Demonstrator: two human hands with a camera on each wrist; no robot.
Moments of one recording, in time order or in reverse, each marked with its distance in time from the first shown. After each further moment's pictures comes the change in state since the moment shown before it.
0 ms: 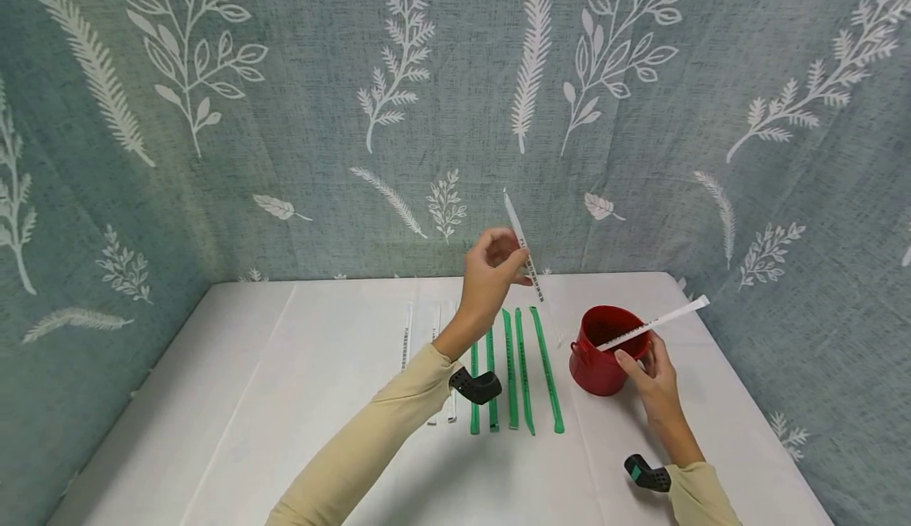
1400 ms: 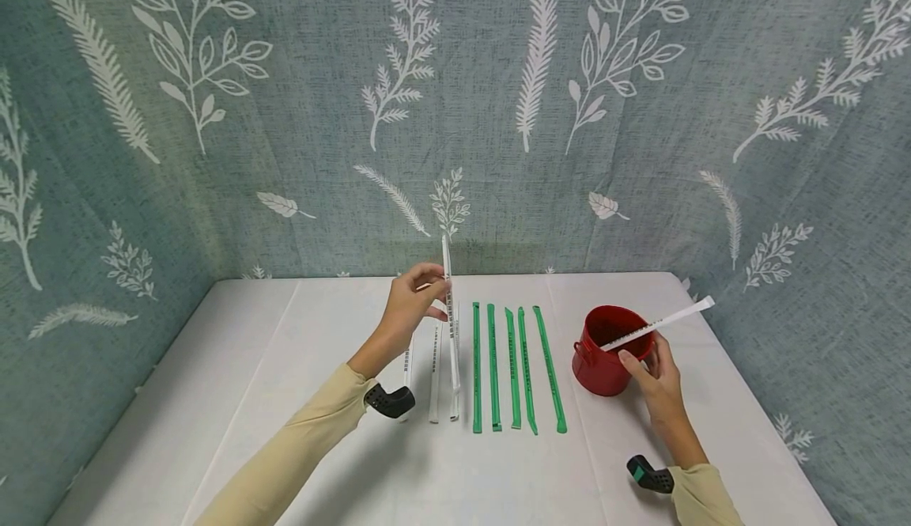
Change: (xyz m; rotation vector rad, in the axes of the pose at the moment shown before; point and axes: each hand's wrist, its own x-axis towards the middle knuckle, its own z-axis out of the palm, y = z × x) left_hand -0.024 -0.037 -0.118 0.128 0.024 -0.356; right_hand -0.002 -0.004 0.003 0.078 -0.005 -0.039
